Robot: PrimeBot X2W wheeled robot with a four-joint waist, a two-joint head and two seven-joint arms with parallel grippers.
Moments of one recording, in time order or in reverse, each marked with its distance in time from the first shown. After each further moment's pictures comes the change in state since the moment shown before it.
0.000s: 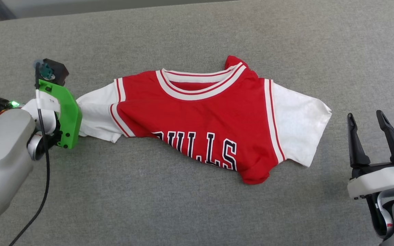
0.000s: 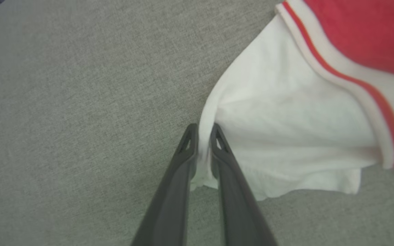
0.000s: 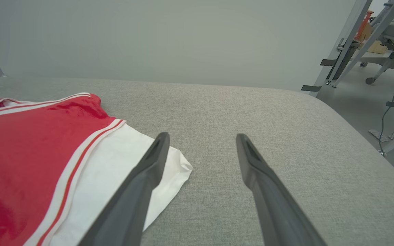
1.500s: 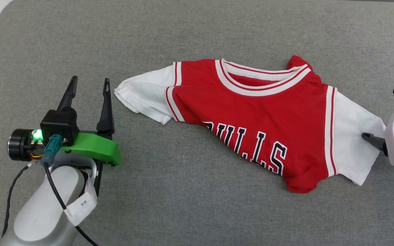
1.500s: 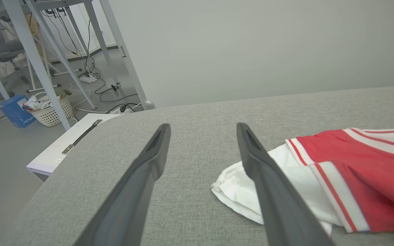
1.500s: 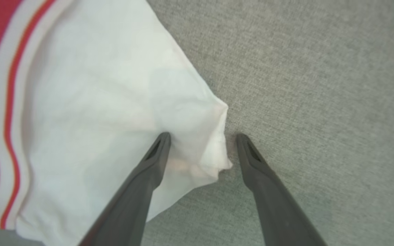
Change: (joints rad) left arm 0.545 -0.198 0.593 -0.533 0.485 0.375 -0.662; right arm -0.429 -0.539 0.594 0.266 0.634 -0.001 0.977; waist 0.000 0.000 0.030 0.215
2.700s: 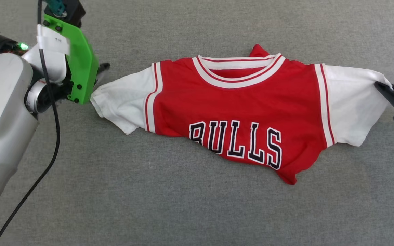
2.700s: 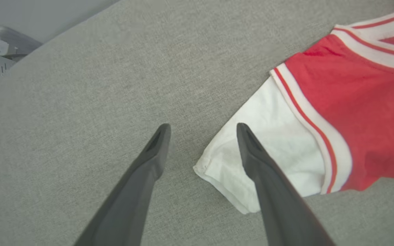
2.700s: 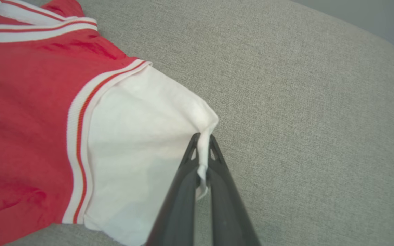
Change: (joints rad) left arm -0.587 0.120 -0.218 0.277 -0.293 -0.439 0.989; right arm -0.104 -0.100 0.094 -0.093 0.077 0.001 -0.399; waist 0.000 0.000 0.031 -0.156
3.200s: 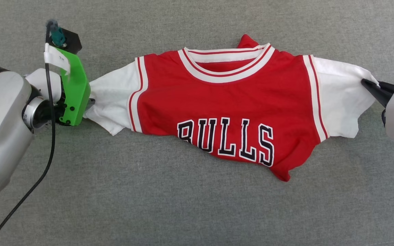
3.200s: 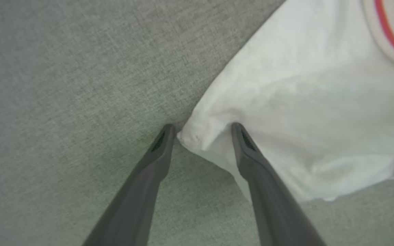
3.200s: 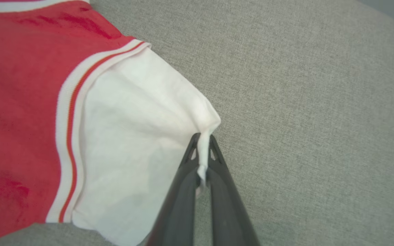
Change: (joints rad) left arm 0.004 0.056 -0.175 0.101 -0.119 0.000 0.110; right arm -0.052 0.018 0.077 -0.002 0.002 0.000 -0.022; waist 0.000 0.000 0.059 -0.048
